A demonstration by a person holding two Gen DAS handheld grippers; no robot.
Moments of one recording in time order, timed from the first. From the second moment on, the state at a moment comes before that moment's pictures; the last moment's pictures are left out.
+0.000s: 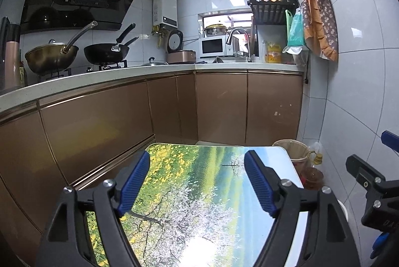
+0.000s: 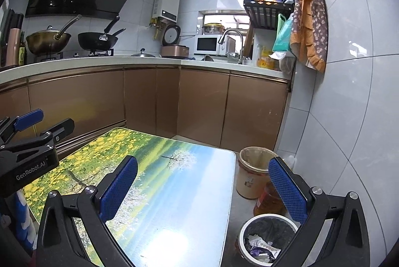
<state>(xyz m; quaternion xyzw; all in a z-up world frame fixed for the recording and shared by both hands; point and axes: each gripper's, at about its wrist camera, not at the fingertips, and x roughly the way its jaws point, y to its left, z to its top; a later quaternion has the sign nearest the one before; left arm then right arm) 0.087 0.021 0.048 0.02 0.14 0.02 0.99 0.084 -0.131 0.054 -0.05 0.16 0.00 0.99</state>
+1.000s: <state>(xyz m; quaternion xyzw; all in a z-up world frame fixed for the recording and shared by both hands) 0.074 0.020 0.048 0.00 0.14 0.00 0.99 0.062 -0.161 0.051 -0.03 0.16 -0.05 0.99</state>
